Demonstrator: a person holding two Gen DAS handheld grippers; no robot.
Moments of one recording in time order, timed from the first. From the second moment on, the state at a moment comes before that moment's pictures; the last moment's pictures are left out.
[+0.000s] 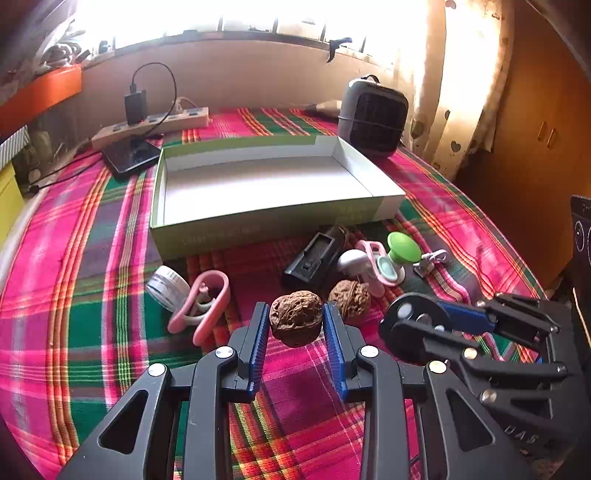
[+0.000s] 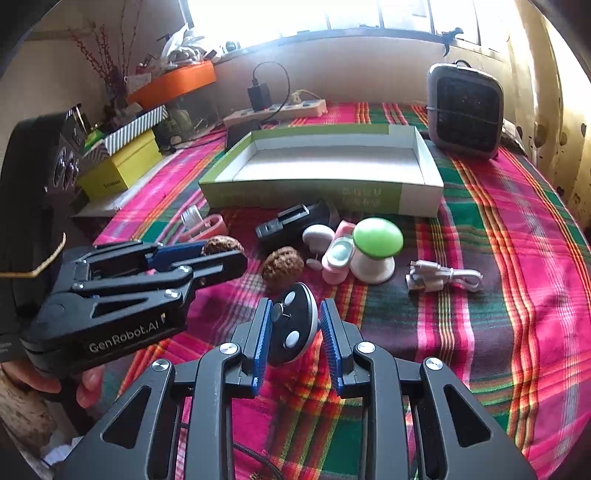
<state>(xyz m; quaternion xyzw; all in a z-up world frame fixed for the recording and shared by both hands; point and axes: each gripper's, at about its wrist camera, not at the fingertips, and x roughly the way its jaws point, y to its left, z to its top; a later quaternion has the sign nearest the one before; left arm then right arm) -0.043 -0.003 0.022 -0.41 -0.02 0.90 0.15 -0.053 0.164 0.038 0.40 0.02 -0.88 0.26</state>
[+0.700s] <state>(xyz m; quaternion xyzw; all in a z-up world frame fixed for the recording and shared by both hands) -0.092 -0.025 0.047 -0.40 -0.05 0.91 0.13 -0.108 0.151 0.079 0.38 0.01 -0.89 0.26</state>
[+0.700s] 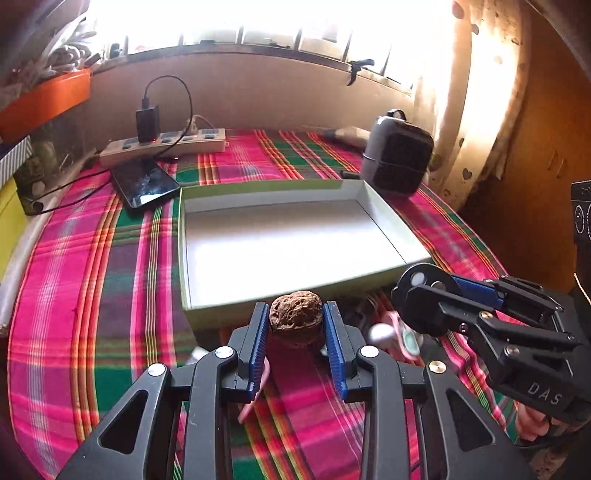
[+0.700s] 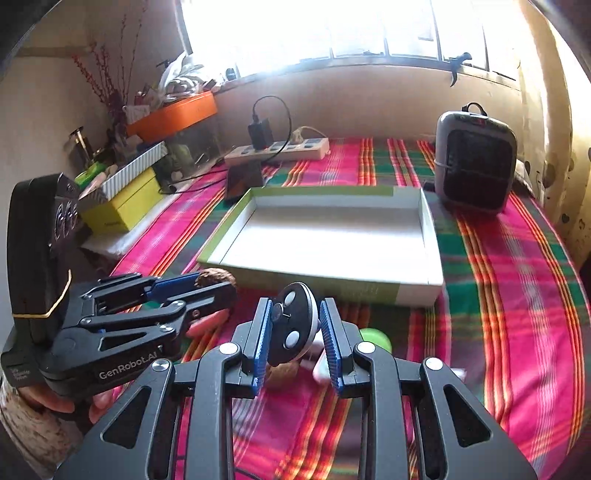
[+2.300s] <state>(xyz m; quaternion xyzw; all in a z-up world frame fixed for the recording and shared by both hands) -0.174 -0.037 0.016 -0.44 -0.02 0.89 0.10 -0.219 0.110 0.032 0.47 0.01 -0.86 0.22</state>
